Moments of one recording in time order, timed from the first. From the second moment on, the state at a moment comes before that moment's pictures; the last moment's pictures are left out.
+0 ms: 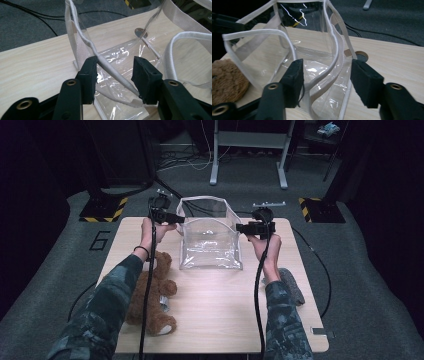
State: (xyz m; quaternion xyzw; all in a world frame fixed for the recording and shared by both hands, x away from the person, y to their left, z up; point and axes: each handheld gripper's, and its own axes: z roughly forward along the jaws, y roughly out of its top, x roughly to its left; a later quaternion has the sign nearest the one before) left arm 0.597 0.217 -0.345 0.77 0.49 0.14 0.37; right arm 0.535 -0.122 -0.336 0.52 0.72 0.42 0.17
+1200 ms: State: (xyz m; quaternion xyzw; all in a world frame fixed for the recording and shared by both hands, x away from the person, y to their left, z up) left arm 0.541 0.227 -0.345 0.78 0.49 0.07 0.39; right arm 0.490 -0.139 -0.349 0.52 0.74 0.37 0.19
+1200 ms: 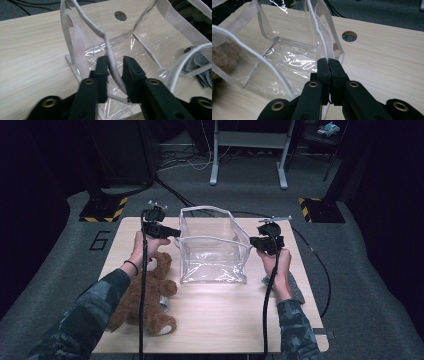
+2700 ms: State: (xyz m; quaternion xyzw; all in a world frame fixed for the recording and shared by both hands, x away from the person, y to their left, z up) left arm 0.543 0.228 -0.344 0.80 0.49 0.04 0.35; right arm 0.519 -0.142 -0.340 0.53 0.75 0.34 0.21
